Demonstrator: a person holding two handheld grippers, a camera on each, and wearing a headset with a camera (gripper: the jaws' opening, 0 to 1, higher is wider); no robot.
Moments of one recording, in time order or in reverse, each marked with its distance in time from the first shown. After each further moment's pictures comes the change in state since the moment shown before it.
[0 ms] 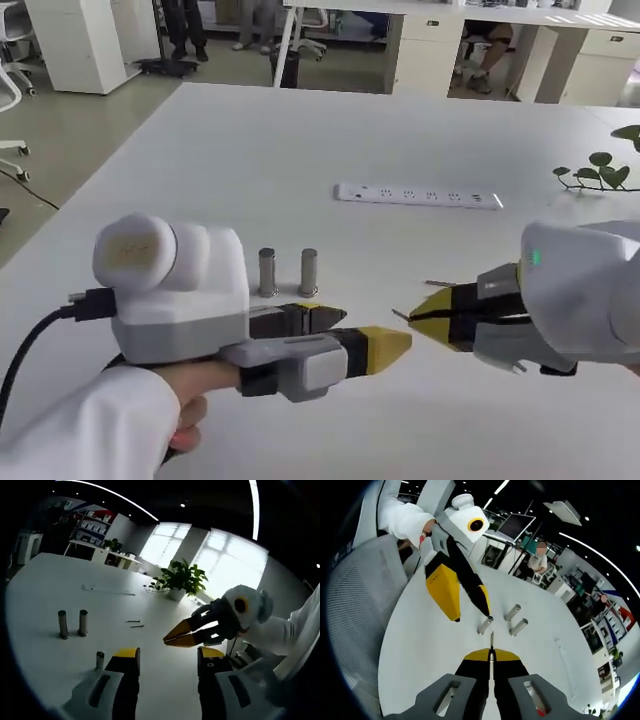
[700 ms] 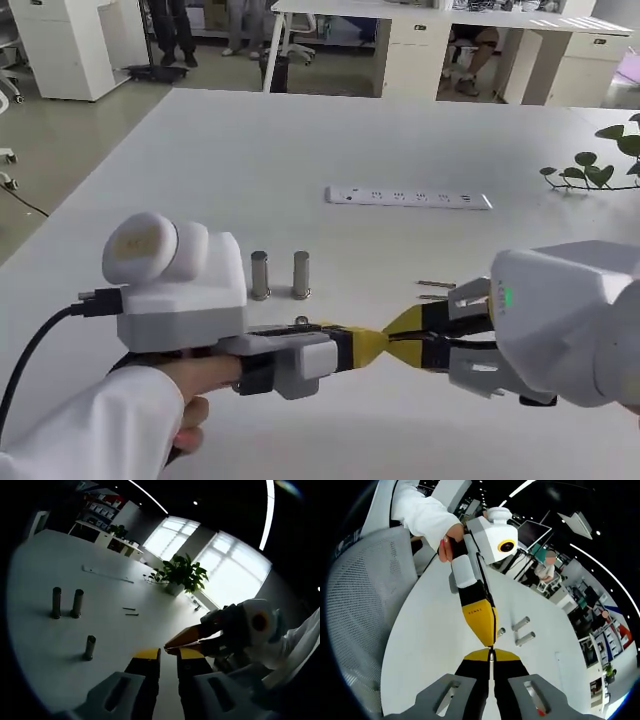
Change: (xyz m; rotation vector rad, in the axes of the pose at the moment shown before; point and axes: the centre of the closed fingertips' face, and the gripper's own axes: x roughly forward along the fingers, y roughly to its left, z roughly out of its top) left arm 0.003 -0.004 -0.014 -0.117 0.053 -0.038; right arm 0.002 0.023 0.021 -0.126 -0.002 0.014
